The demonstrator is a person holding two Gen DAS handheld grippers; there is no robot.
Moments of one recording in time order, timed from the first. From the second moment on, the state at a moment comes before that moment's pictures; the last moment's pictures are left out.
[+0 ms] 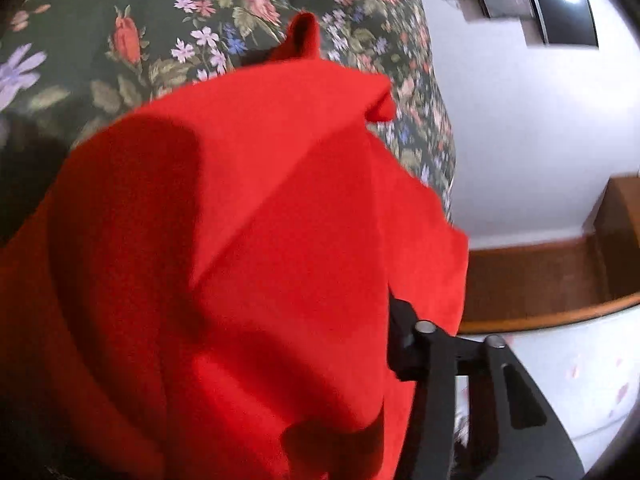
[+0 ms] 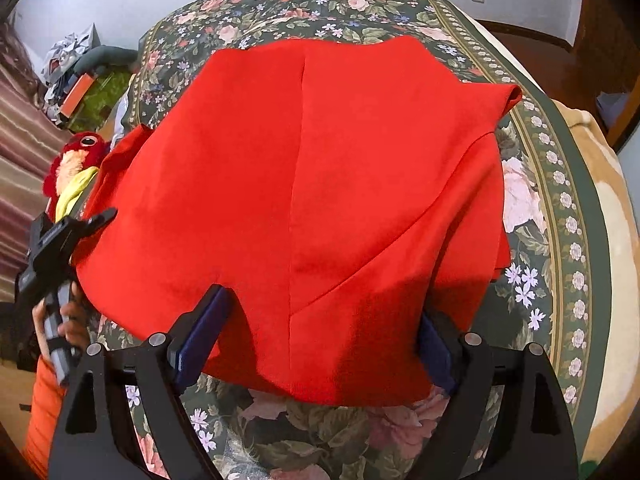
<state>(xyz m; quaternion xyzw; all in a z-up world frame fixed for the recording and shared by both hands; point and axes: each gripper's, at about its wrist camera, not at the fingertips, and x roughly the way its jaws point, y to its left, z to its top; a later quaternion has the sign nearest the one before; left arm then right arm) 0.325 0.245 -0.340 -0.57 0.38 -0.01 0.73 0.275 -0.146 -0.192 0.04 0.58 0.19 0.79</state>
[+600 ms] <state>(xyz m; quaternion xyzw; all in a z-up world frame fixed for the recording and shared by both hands) 0.302 0.246 -0.180 -0.45 0.29 -0.08 0.84 0.280 -0.091 -0.138 -0.01 0.53 0.20 0.82</state>
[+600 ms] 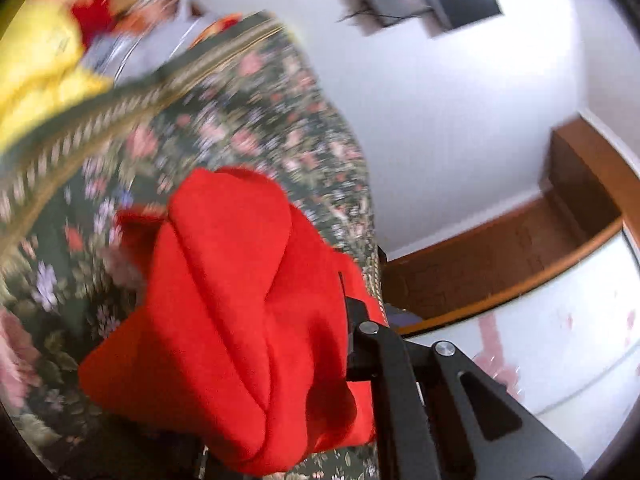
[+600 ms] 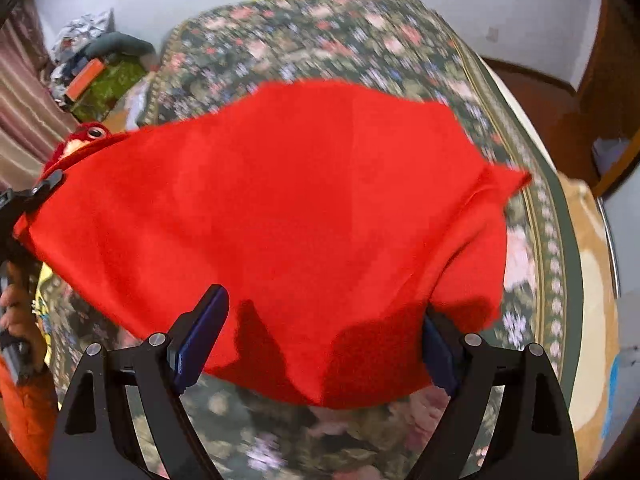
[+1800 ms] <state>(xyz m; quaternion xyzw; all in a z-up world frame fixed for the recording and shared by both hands) 0.248 0.230 -0.174 -0.39 0.32 -0.01 0.86 0.256 0.016 -0.172 -0.06 0.55 0.32 0.77</state>
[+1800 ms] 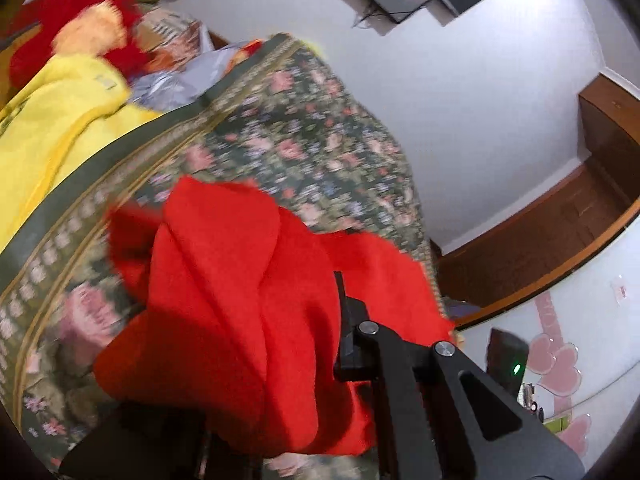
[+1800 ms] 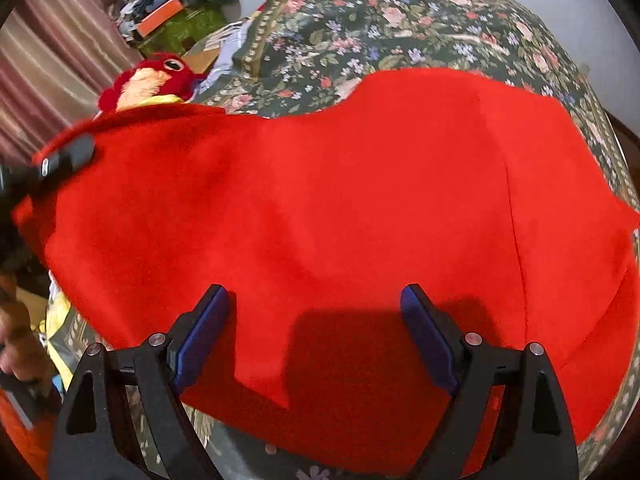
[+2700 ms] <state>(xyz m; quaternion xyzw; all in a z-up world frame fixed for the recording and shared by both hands) 0.349 -0.077 -0.222 -0.11 0.53 -0.27 0.80 0.248 -0.251 -0.132 0.05 0.52 0.10 0.84</state>
